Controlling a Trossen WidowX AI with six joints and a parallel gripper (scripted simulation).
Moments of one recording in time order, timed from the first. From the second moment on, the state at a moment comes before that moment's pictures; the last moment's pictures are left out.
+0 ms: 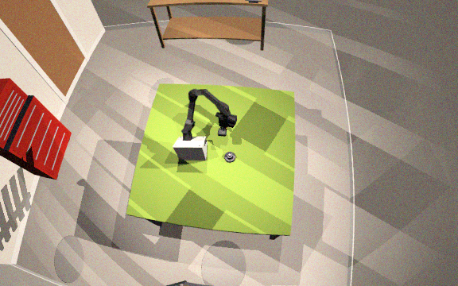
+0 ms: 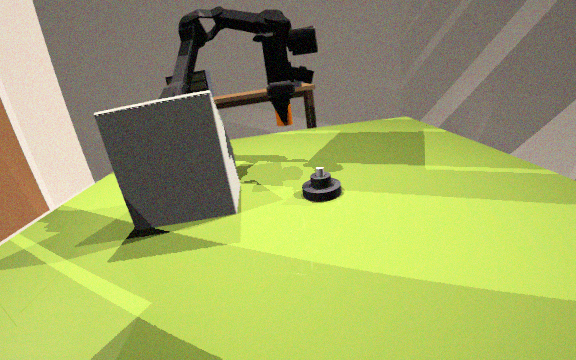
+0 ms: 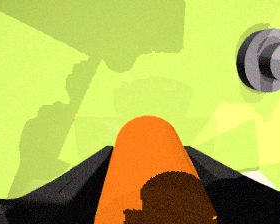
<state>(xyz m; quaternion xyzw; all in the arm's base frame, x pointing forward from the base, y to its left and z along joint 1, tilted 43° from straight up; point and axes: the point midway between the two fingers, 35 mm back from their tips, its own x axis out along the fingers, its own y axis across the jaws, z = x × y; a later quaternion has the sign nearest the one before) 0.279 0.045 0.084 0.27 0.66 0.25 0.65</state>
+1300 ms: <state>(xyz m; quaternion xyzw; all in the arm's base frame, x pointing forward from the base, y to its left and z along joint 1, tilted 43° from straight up) 0.280 0.007 0.149 0.02 0.72 0.00 0.70</state>
